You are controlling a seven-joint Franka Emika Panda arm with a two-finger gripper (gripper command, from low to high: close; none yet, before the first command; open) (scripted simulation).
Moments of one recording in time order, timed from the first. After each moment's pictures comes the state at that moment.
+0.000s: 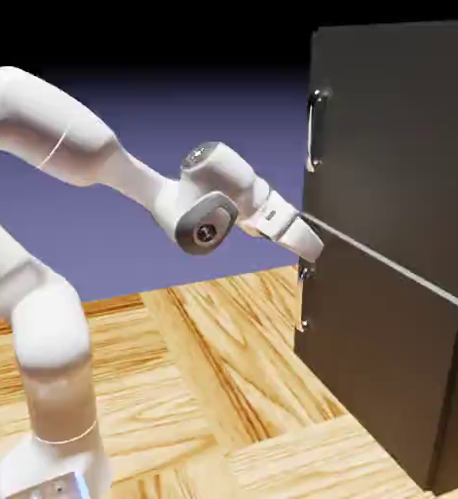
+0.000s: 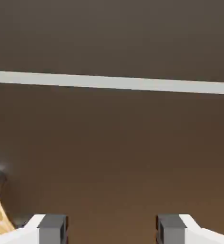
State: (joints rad) arm -0.04 -0.60 0.05 -2.78 0.12 3.03 0.67
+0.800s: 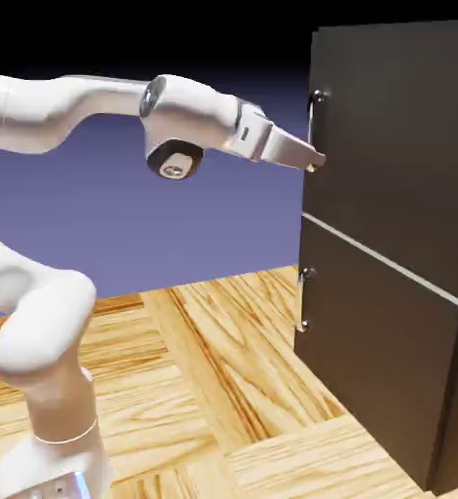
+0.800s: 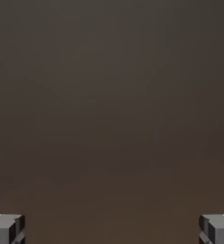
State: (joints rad) arm -0.48 -0.86 0.54 -2.56 1.16 2.98 0.07
